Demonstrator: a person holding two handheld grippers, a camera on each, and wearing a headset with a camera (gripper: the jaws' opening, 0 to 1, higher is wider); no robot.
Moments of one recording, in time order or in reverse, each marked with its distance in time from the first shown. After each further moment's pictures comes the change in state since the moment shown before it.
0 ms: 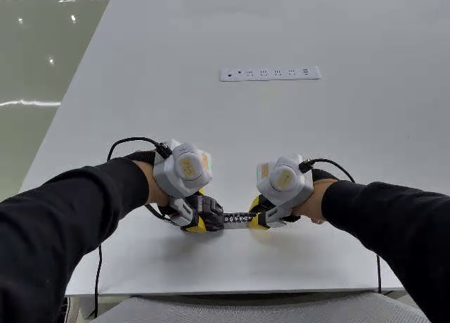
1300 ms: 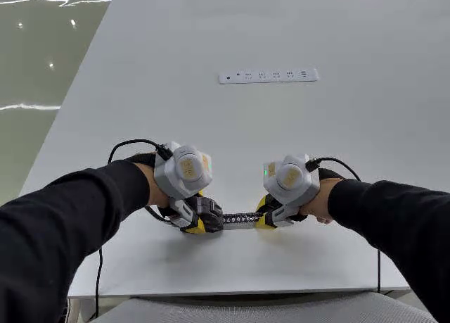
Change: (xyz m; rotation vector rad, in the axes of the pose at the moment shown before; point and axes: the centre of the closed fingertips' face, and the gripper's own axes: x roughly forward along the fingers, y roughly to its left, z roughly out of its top) left arm 0.001 0.000 -0.001 -0.001 0.015 0.005; right arm -0.010 -0.003 -0.013 0.022 0.015 -0.004
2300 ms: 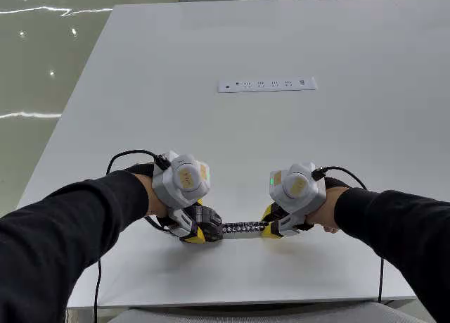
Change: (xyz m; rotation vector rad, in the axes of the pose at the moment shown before) left arm 0.000 -0.001 0.000 -0.004 -0.016 0.001; right arm -0.006 -0.001 -0.010 0.012 0.005 -0.003
